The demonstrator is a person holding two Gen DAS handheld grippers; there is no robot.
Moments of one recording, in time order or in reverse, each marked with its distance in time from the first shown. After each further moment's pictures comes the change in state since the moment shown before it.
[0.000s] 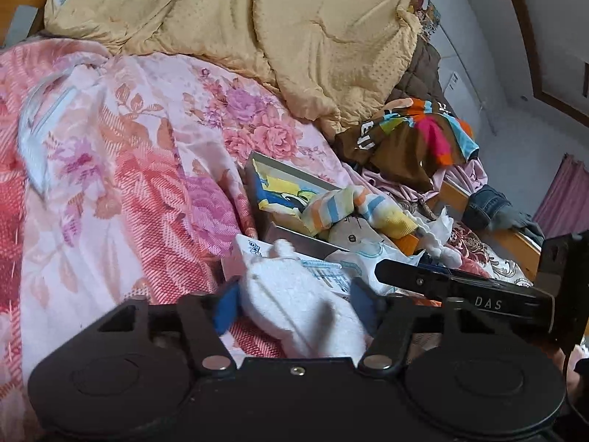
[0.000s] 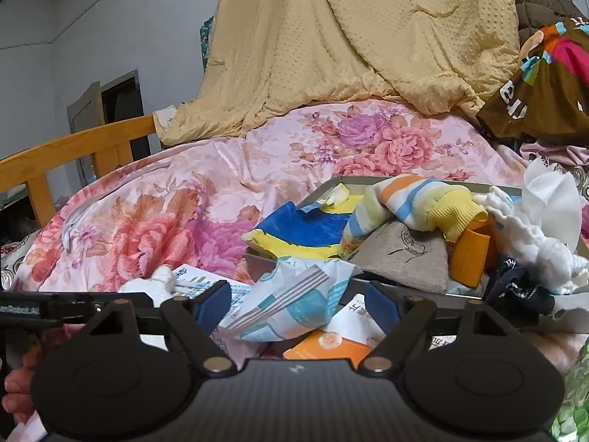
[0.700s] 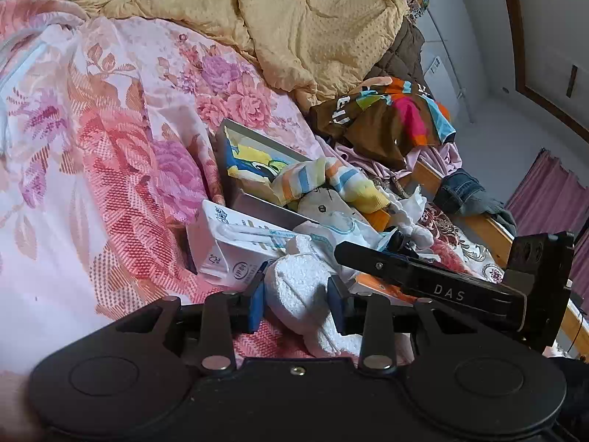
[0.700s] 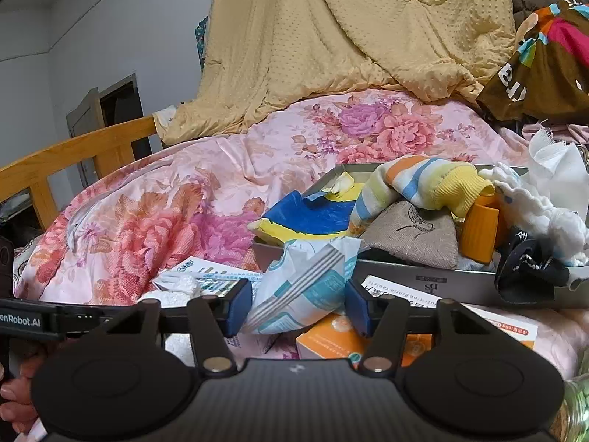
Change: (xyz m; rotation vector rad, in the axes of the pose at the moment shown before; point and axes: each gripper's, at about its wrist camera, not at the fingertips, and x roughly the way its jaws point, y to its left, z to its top) left arm 0.010 0.002 -0.005 -0.041 0.096 -0.115; right arm 0.002 0.000 -0.009 0.051 0.010 0.018
